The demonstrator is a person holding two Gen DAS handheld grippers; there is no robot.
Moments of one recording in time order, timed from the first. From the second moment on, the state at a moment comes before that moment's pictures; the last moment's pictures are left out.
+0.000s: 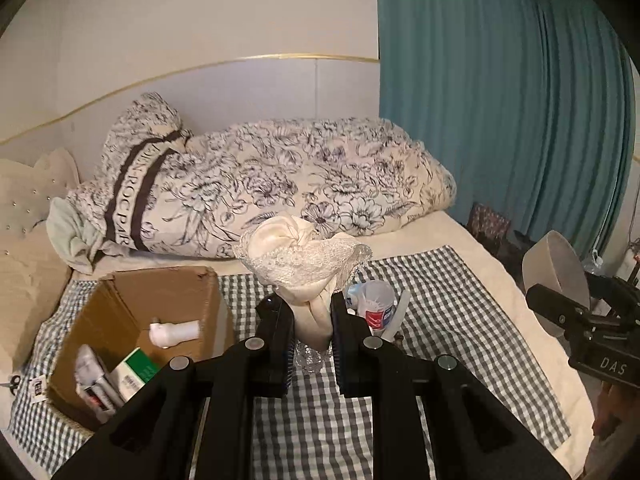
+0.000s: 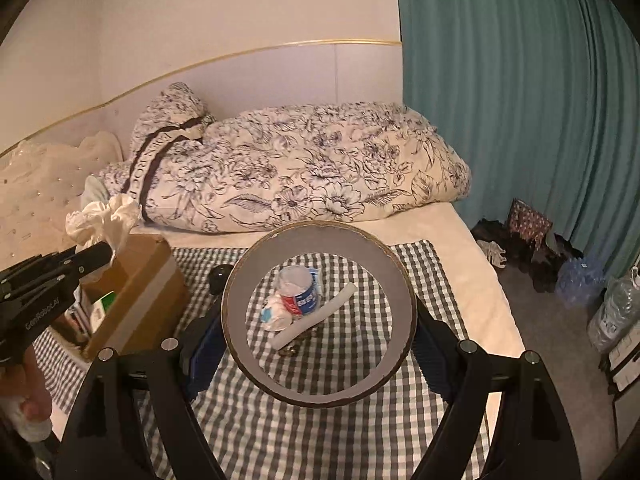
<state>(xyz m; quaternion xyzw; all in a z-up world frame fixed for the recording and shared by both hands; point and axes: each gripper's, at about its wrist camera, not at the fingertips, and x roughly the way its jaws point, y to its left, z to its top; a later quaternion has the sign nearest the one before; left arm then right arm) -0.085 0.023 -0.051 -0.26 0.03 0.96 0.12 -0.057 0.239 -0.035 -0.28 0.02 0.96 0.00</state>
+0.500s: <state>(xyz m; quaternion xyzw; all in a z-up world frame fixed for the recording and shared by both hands) -0.051 -0.011 -0.027 -0.25 0.03 0.96 0.09 -0.014 0.220 -0.007 -0.27 0.02 0.96 -0.01</state>
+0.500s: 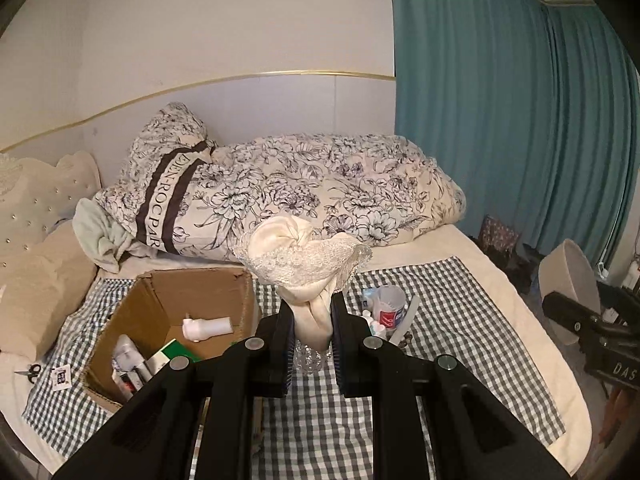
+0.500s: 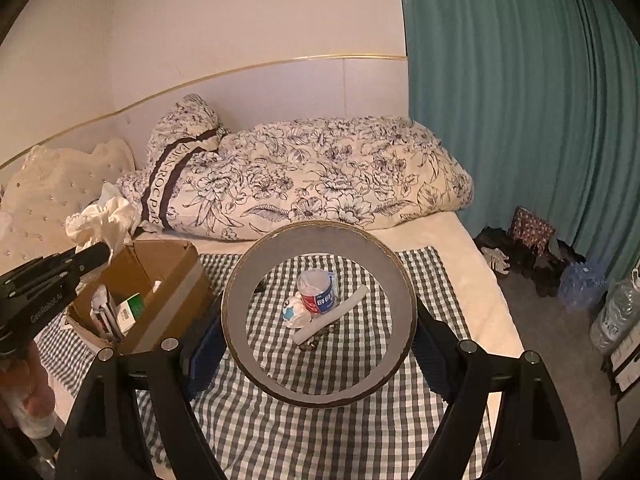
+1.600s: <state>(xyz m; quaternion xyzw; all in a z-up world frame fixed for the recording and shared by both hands) -0.062 -0.155 -0.018 -0.26 0.01 0.97 0.00 -0.067 0.063 0.005 -0.25 -0.01 0.96 -0.13</state>
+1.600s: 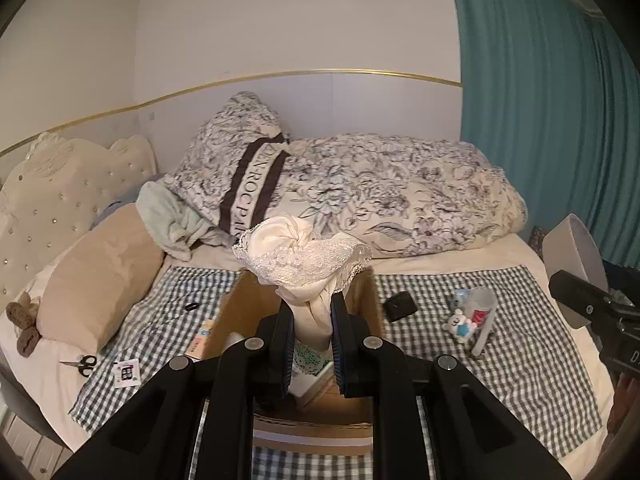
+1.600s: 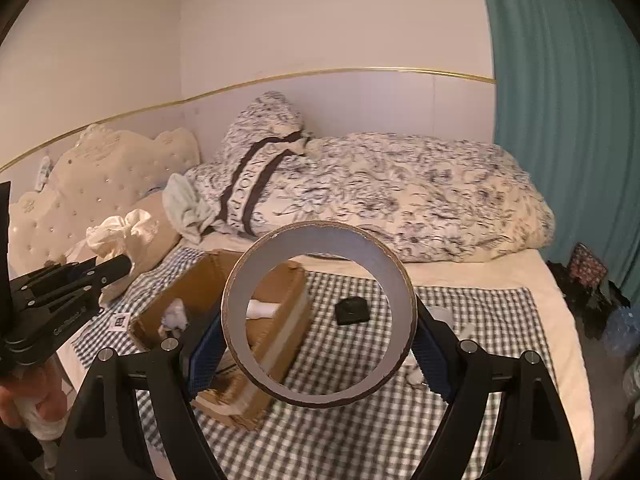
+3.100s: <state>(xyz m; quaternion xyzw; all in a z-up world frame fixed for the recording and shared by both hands) -0.171 -0.228 -0.119 -0.36 -0.02 0.93 -0.01 -0.196 -0.077 -0.083 -0.33 -0.07 0.91 -0.22</state>
